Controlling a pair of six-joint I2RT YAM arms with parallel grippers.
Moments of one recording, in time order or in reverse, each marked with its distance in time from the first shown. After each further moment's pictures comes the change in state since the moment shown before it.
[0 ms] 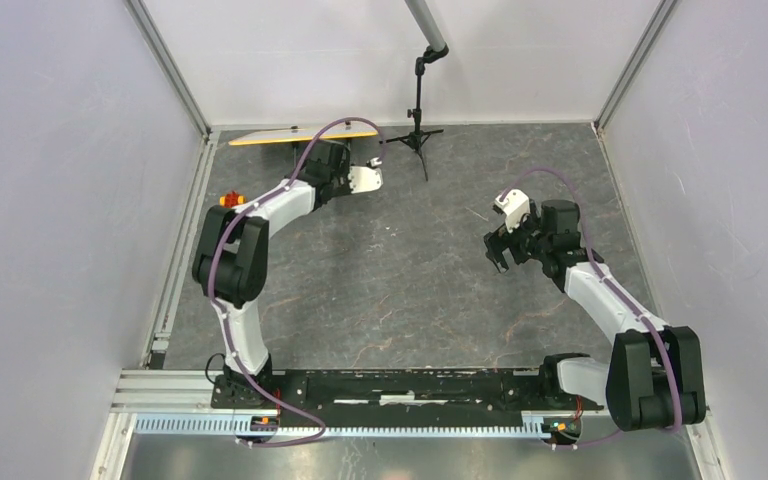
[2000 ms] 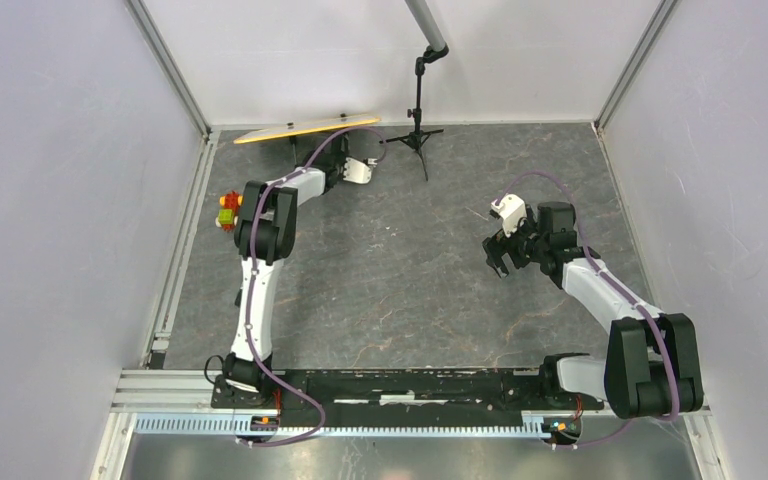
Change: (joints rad) left arm 0.103 0.570 0.492 0.190 -0.092 0.449; right arm -0.001 0.056 0.000 -0.034 0.006 -0.035
